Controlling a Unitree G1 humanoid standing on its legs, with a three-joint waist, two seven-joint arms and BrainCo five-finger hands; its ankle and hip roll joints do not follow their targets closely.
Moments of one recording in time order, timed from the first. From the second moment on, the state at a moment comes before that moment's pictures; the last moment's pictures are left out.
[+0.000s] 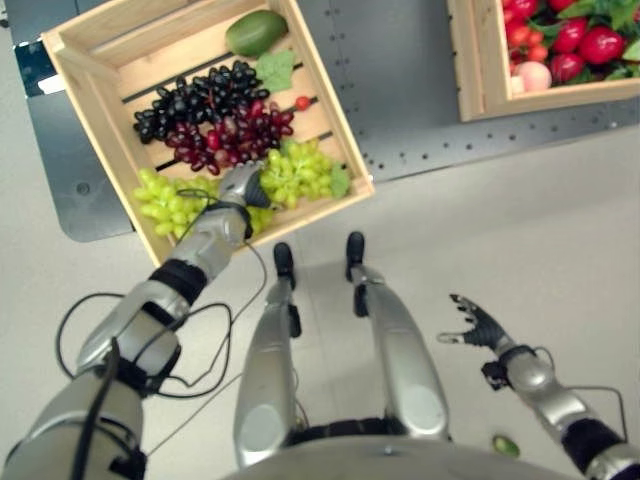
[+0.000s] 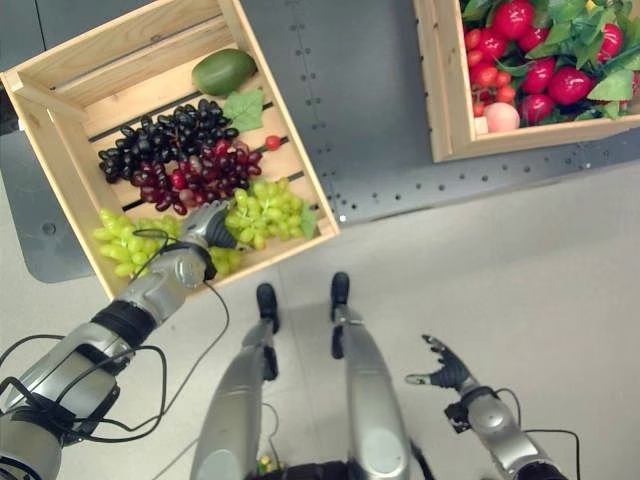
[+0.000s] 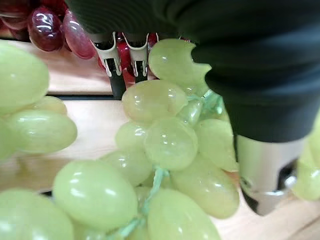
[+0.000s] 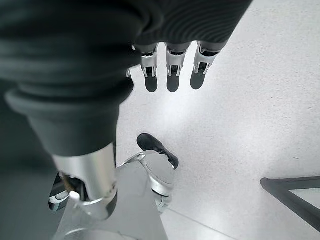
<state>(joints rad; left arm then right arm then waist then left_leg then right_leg) -0.82 0.59 -0.68 0.73 0.38 0.09 0.26 0.02 -0.65 0.40 0.53 0.19 -0.15 -0.03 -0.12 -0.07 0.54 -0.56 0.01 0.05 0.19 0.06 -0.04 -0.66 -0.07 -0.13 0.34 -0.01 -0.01</state>
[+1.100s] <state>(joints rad) -0.90 0.57 -0.68 0.82 0.38 0.10 0.31 0.02 -0.64 0.43 0.51 0.20 -0.18 -0.06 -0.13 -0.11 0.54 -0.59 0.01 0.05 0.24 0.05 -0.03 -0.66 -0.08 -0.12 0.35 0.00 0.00</state>
